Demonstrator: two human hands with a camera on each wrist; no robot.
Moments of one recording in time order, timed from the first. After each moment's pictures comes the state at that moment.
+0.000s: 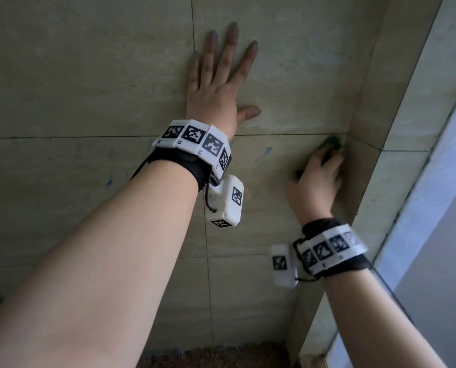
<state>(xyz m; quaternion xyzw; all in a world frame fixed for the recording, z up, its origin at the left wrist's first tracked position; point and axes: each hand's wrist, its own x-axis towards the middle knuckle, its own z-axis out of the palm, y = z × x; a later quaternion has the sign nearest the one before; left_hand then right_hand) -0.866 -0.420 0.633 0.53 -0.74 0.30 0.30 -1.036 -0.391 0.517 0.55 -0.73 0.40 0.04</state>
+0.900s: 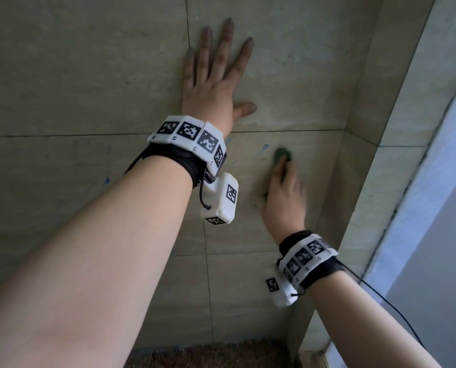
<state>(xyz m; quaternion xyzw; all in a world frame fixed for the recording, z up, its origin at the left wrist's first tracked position) -0.867 -0.419 0.634 0.53 -0.73 0.31 0.29 -1.013 -0.400 0.465 0.66 -0.63 0.37 0.19</state>
